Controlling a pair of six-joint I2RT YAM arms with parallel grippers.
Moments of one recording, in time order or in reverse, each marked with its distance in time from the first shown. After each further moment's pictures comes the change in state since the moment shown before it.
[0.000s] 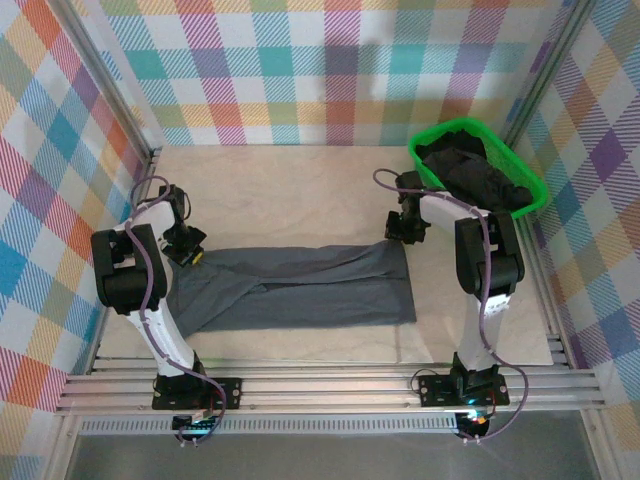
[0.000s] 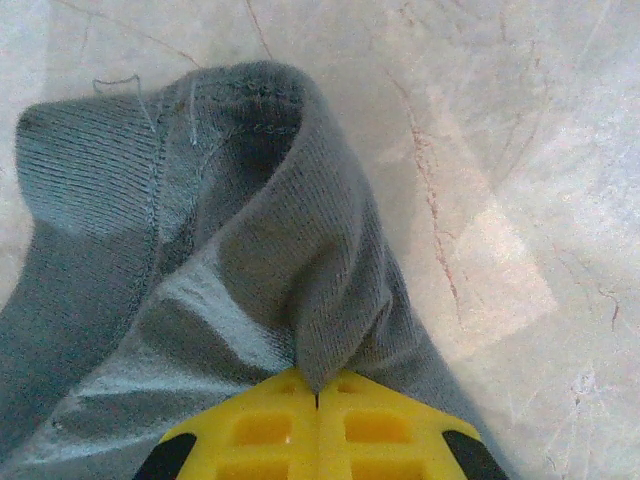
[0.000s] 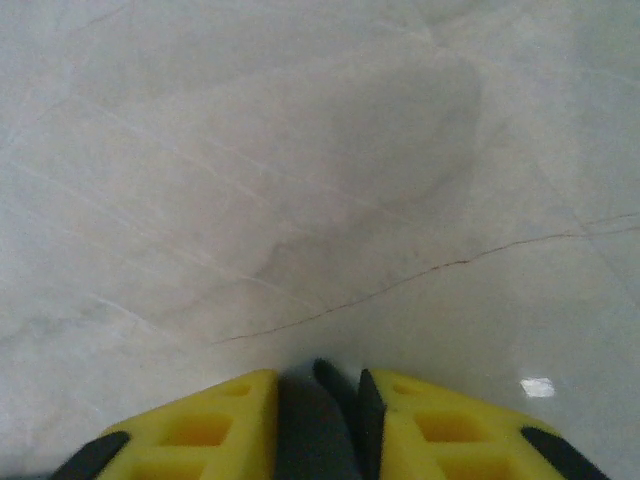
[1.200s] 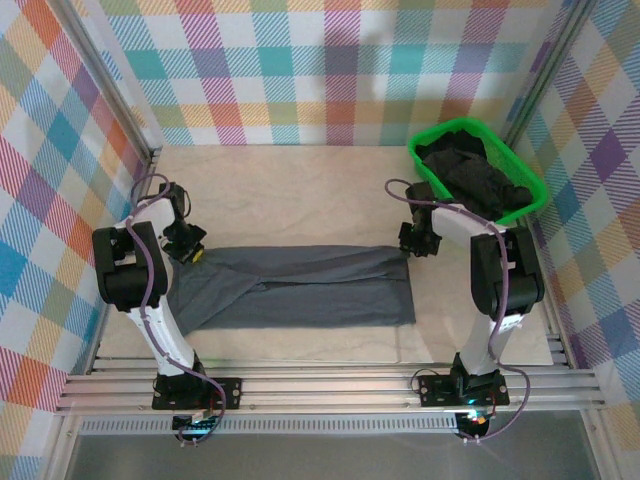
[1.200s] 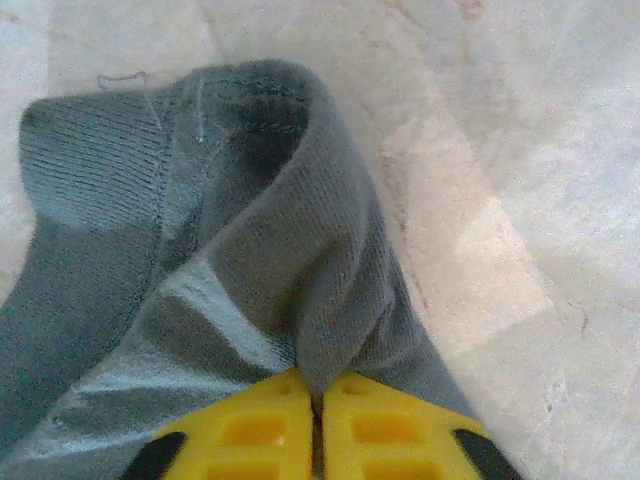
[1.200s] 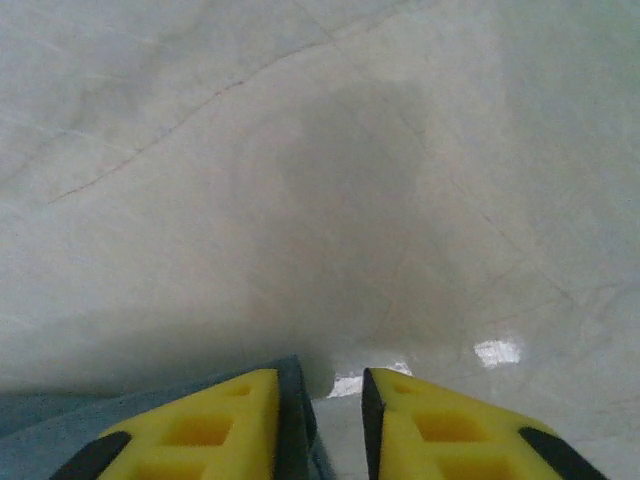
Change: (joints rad) left arm 0.000 0.026 0.047 -0.025 0.016 0.000; right arm -0.020 -0.187 -0.192 -0.030 0.100 0.052
